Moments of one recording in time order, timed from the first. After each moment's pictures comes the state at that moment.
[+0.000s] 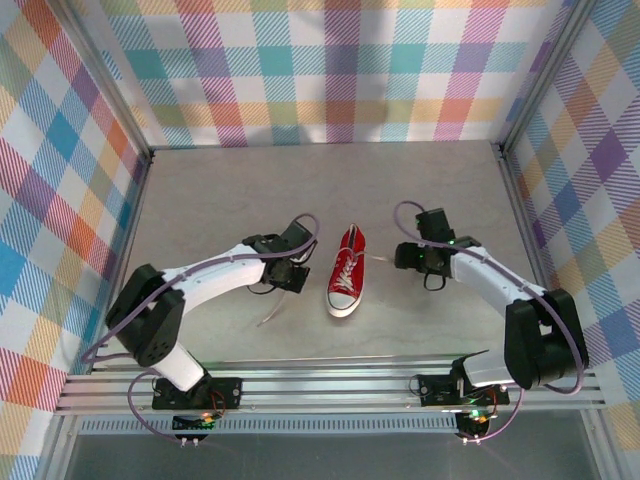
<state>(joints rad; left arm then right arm) -0.74 1.56 1.05 -0.72 -0.14 -0.33 0.27 1.38 0.81 -0.54 0.06 0.38</state>
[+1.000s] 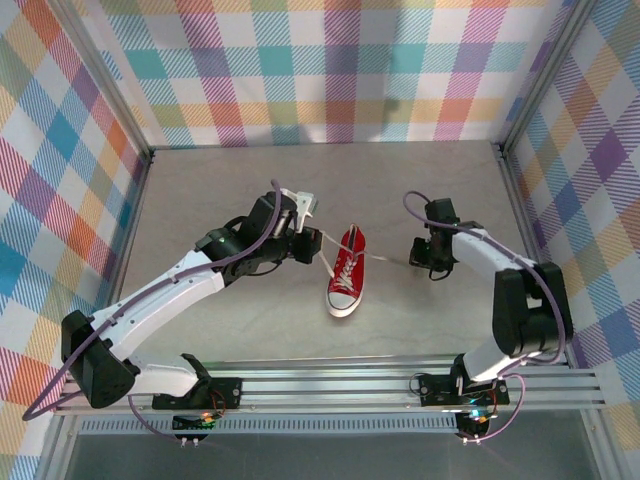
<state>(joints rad) -0.78 1.30 1.21 -0.56 0.05 -0.43 0.18 1.52 0.92 -0.61 -0.04 0.38</state>
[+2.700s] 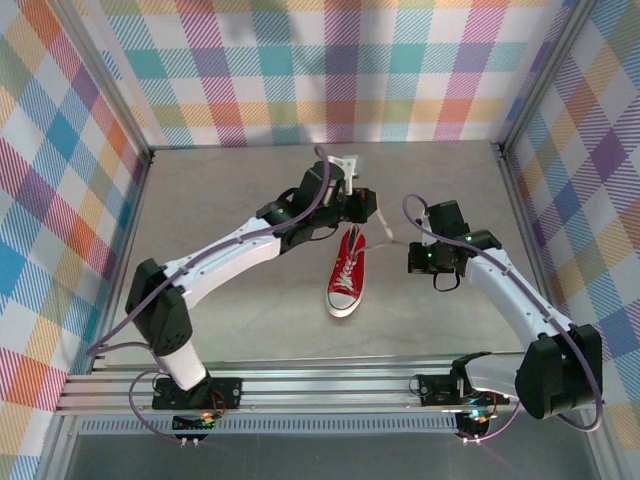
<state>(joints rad) -0.82 1.72 1.51 -0.21 0.13 -0.63 0.30 1.23 0.93 -0.81 -0.12 0.28</state>
